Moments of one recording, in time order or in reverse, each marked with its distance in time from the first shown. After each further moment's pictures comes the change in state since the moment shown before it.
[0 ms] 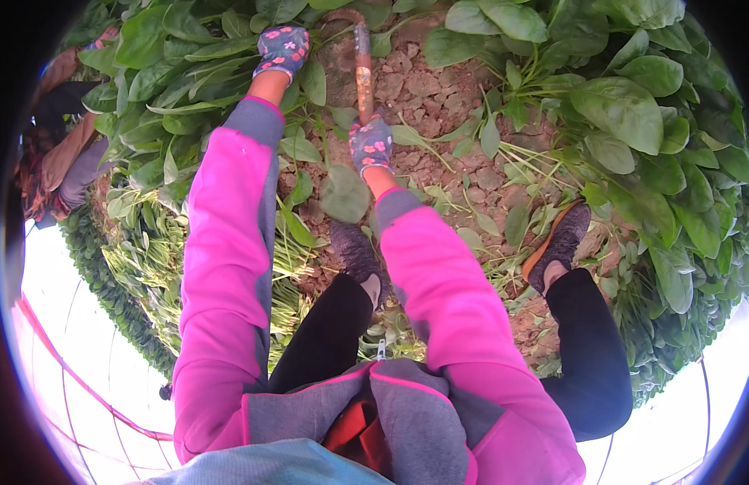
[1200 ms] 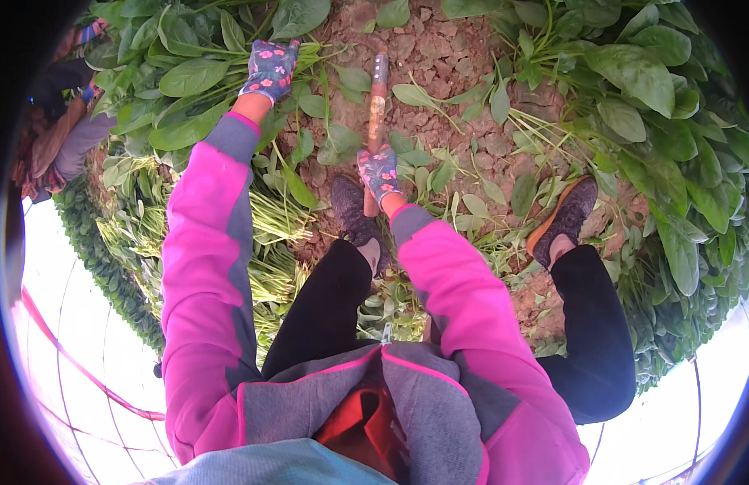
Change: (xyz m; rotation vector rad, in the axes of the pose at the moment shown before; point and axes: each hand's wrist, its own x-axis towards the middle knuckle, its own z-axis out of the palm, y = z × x) left_hand -0.114 -0.023 0.039 0.219 -0.095 0.224; right_hand -0.109 0.085 -0.063 0.804 -0.224 0.438
